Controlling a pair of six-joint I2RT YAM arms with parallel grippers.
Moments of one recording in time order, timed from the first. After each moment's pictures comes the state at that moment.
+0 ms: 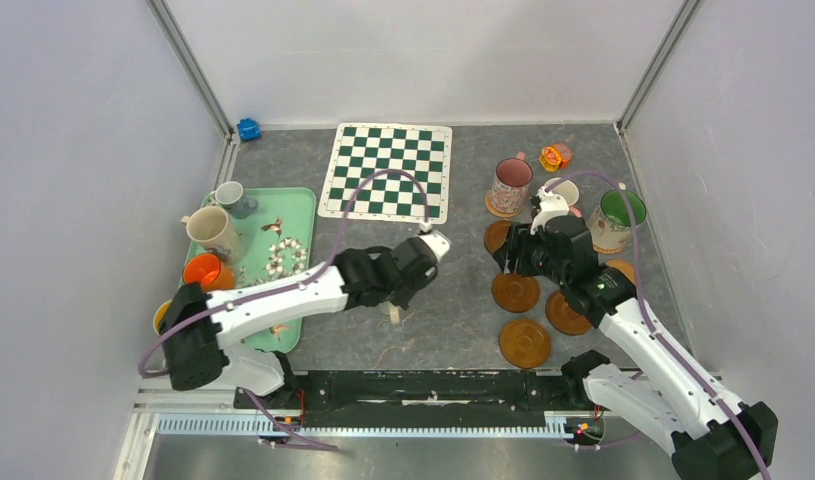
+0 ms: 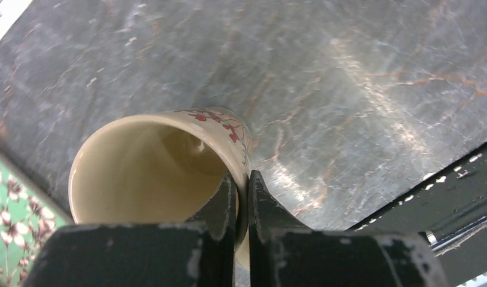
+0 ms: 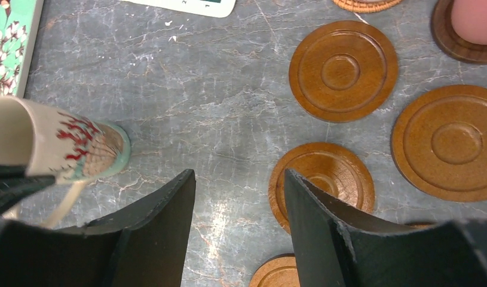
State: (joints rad) left arm -1.05 1.35 1.06 -0.69 -0.31 -0.24; right arm 0.45 0.85 0.71 -0.42 -0.01 0.36
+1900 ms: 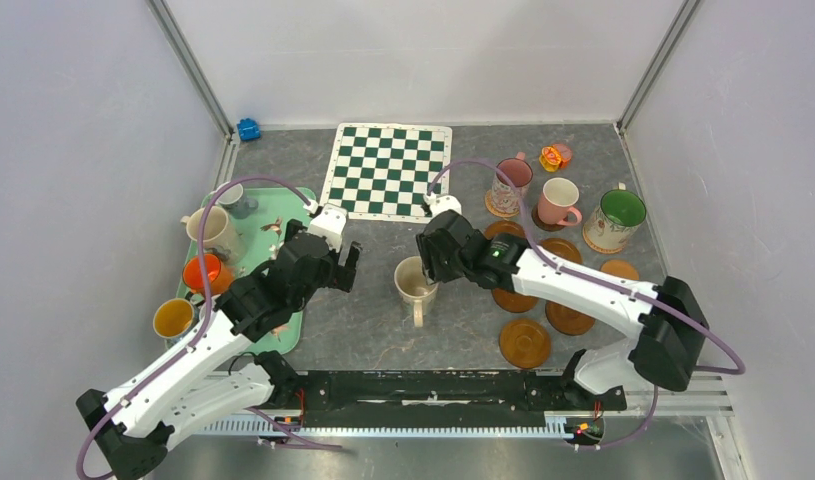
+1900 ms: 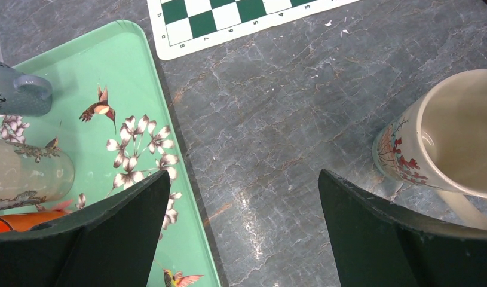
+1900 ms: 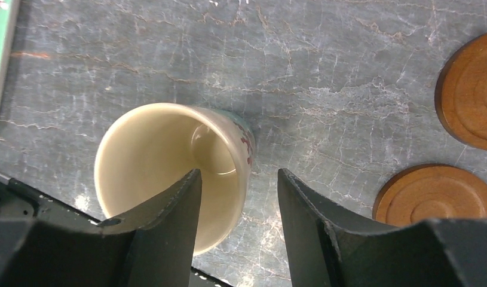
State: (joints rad) left arm -0.77 0.78 0.82 -0.63 -0.47 -0.12; right arm 0.95 1.41 1.11 -0.54 0.26 0.50
